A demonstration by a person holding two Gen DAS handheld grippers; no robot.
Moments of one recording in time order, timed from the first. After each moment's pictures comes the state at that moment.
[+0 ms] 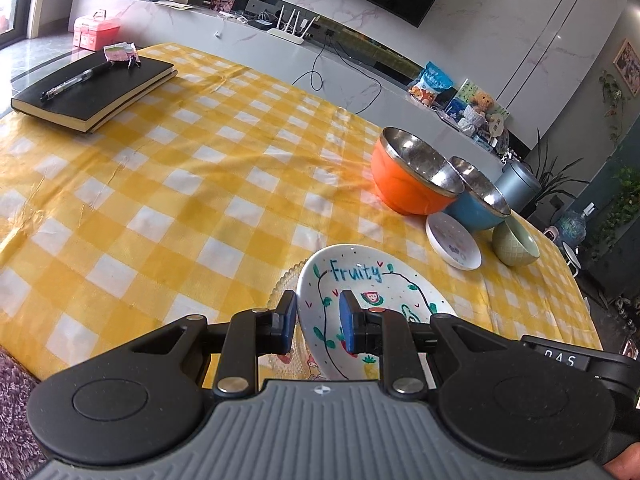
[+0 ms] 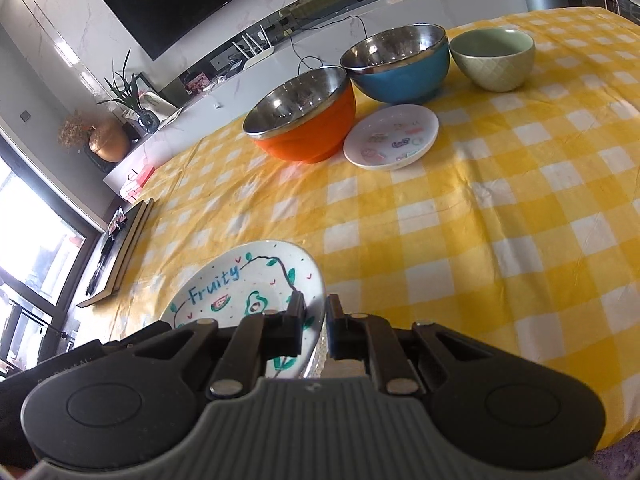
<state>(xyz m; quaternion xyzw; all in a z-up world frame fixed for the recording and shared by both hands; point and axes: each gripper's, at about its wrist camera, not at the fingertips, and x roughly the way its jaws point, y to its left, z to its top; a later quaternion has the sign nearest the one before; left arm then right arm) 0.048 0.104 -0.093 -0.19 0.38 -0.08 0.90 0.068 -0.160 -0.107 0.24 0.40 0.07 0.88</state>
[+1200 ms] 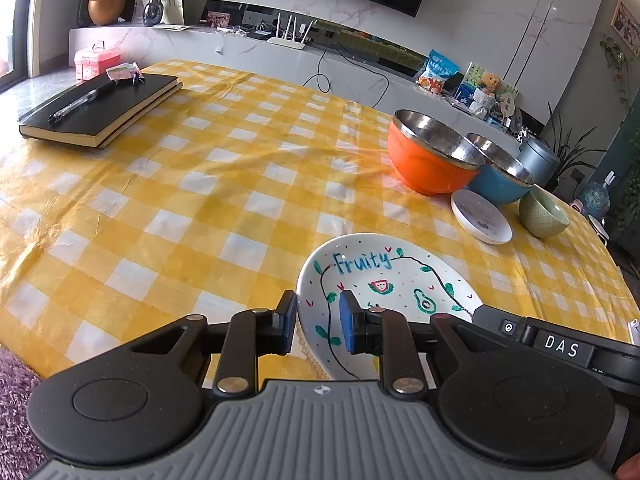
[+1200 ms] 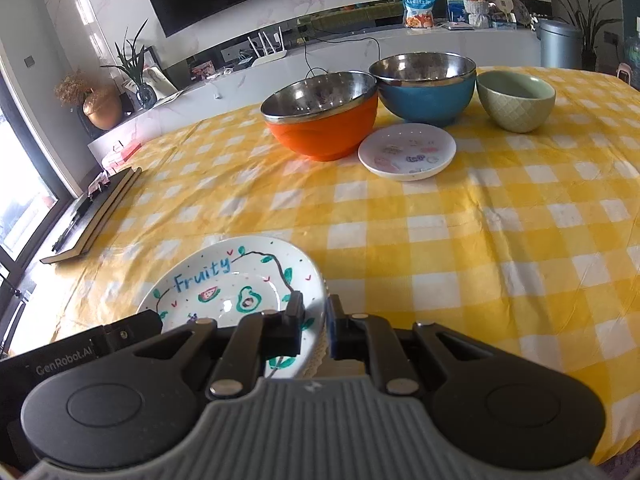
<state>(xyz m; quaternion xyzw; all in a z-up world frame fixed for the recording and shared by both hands) 0.041 0.096 -0.106 -0.12 0.37 -0.06 0.92 0.062 -0.126 -0.113 0.13 0.38 0.05 0.92</state>
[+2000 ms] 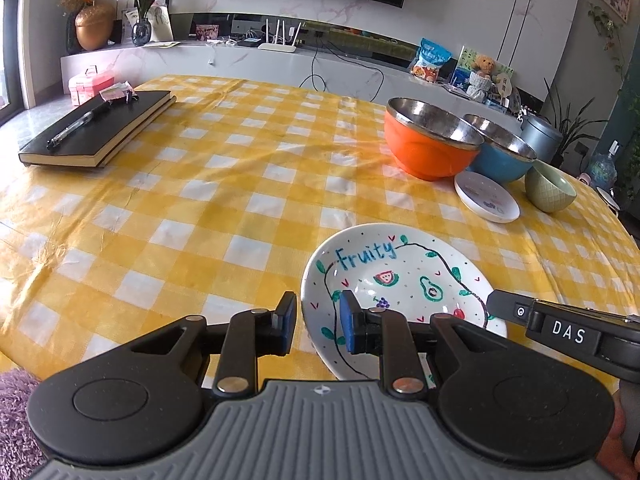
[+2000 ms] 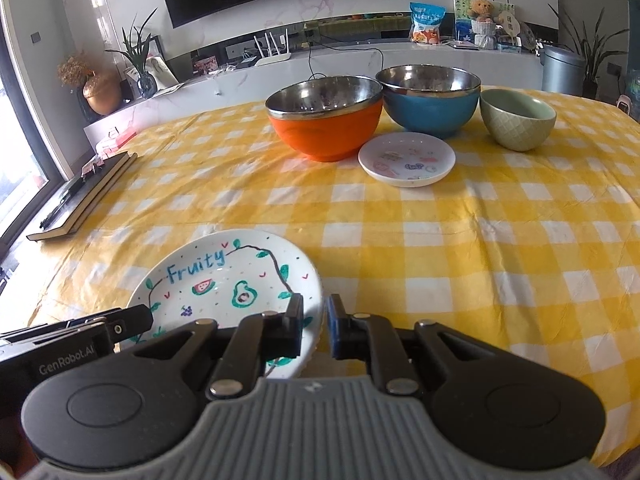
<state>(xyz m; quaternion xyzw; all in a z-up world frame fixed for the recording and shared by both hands) 0.037 0.088 -0.105 -0.07 0.37 -0.06 0.93 0.057 -0.120 -0.116 0.09 0.37 0.04 0.92</state>
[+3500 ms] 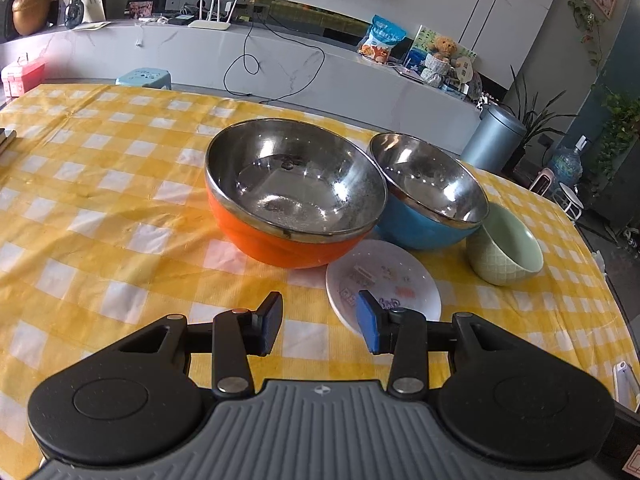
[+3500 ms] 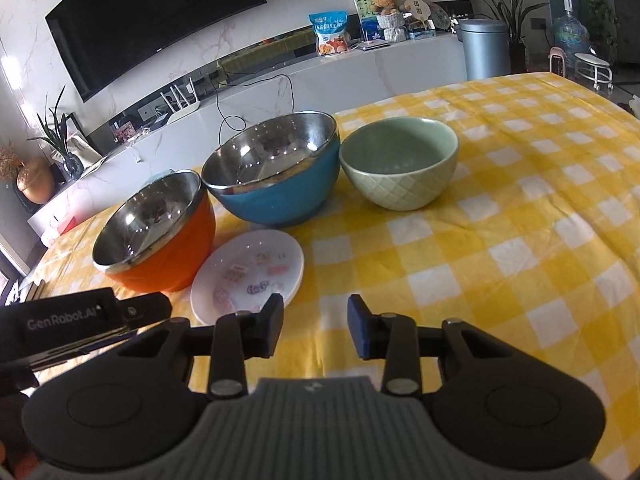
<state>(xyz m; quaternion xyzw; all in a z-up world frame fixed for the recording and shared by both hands) 0.190 -0.043 -0.097 -0.10 0.40 -0.13 0.90 0.158 -0.246 -0.117 0.19 0.35 -0.06 0.92</state>
